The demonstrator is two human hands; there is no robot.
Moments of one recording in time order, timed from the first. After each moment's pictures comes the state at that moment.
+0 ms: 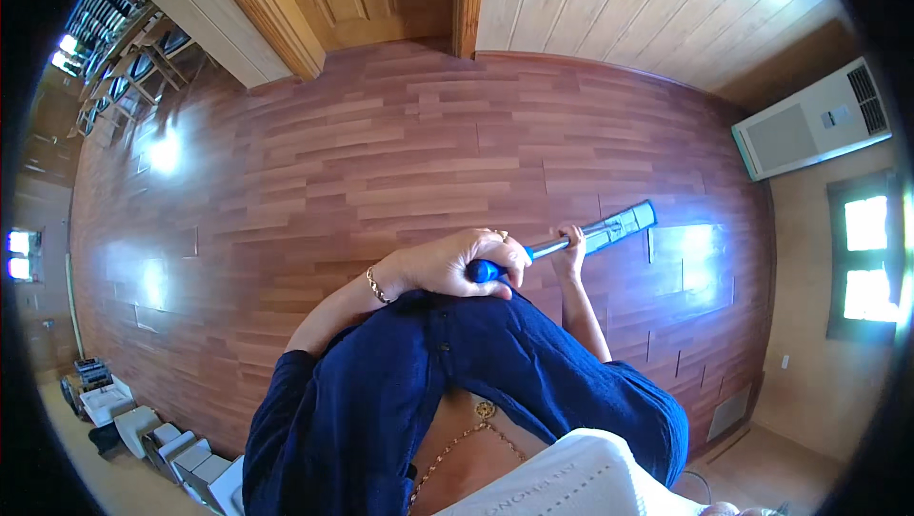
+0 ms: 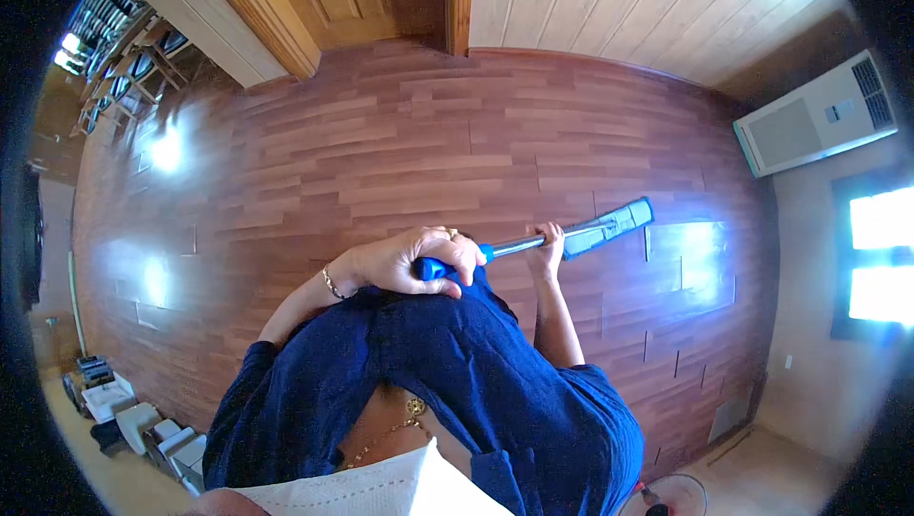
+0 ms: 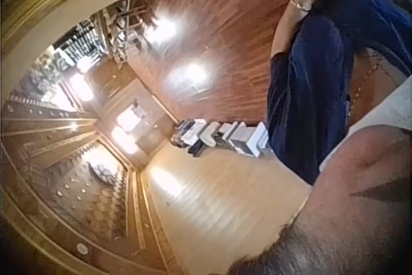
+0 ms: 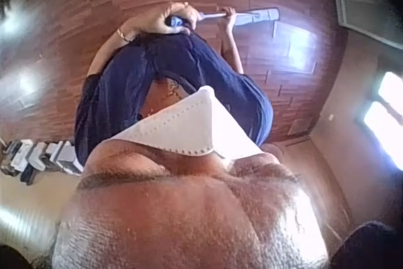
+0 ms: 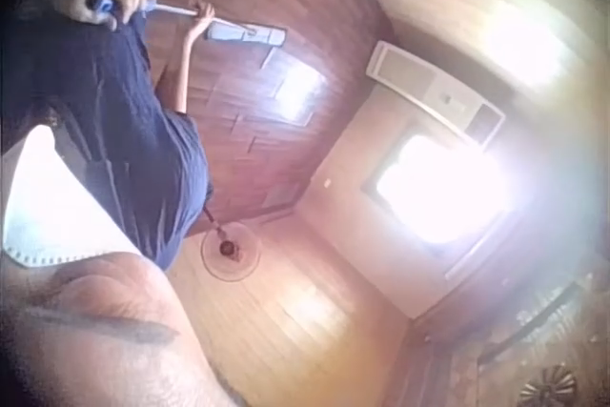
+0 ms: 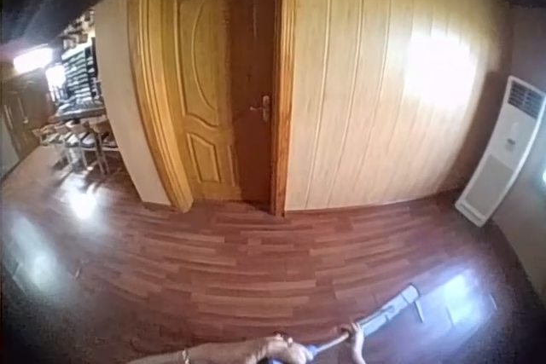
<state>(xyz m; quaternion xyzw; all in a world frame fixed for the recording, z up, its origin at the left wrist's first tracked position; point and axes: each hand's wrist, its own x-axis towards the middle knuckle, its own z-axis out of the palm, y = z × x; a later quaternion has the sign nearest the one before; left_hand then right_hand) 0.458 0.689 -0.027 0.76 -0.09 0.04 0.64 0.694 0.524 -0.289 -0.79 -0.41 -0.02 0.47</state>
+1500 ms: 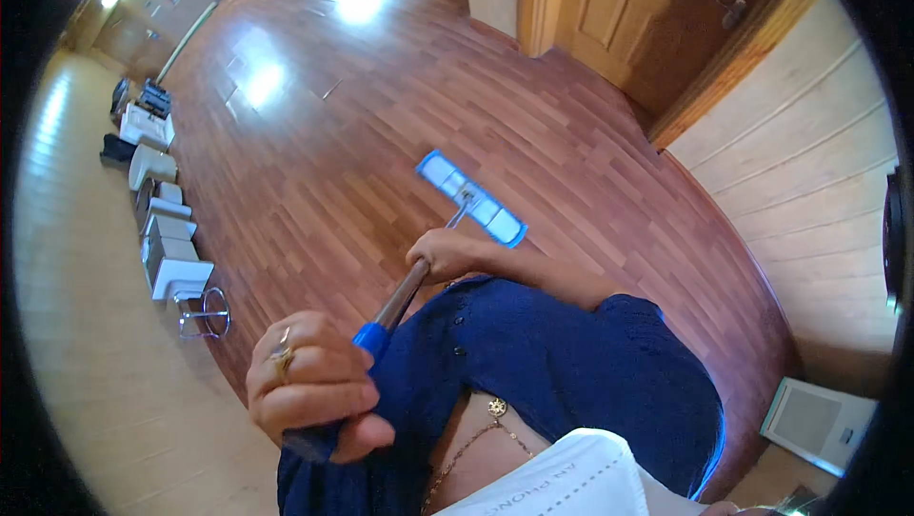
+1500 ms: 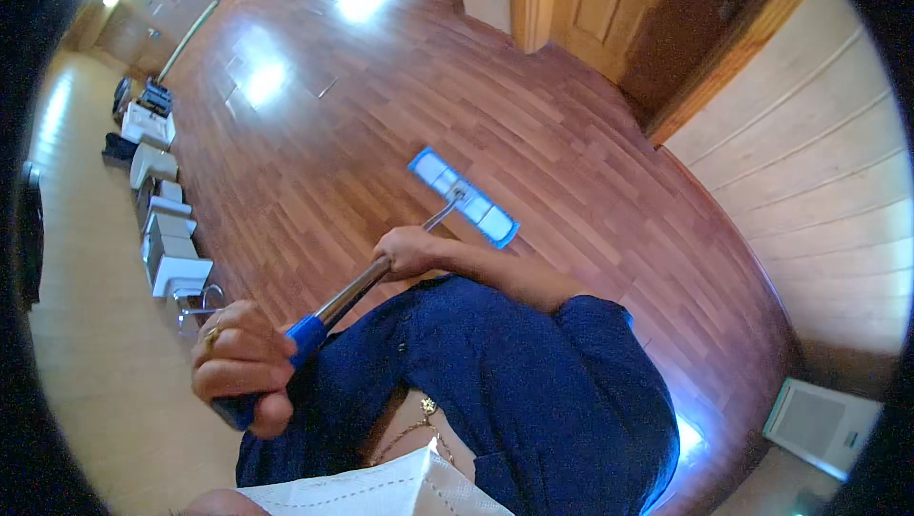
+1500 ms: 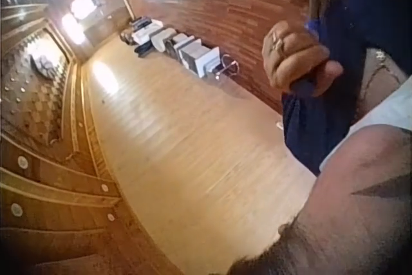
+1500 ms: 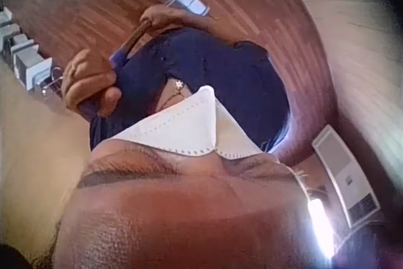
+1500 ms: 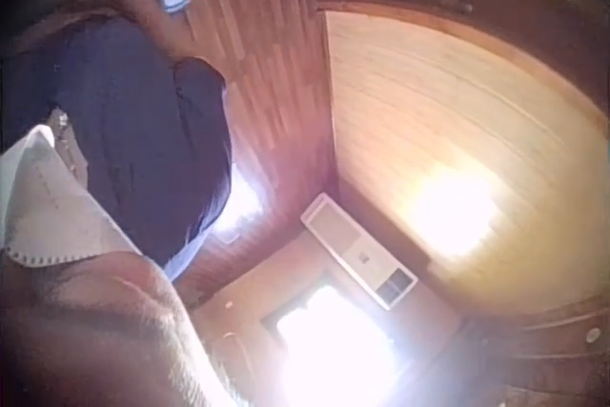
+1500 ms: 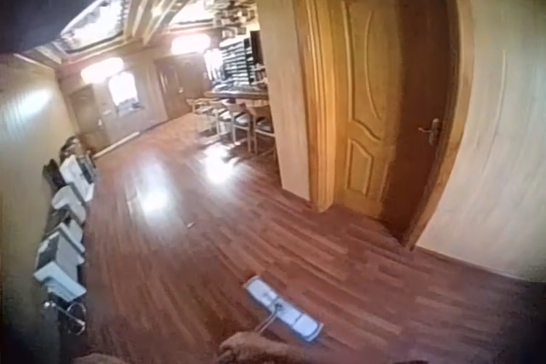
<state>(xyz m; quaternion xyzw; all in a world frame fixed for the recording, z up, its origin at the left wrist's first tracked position) 0.292 0.522 0.159 0.78 0.36 0.50 0.11 0.368 0.682 -0.115 -0.03 -0.90 0.43 0.02</state>
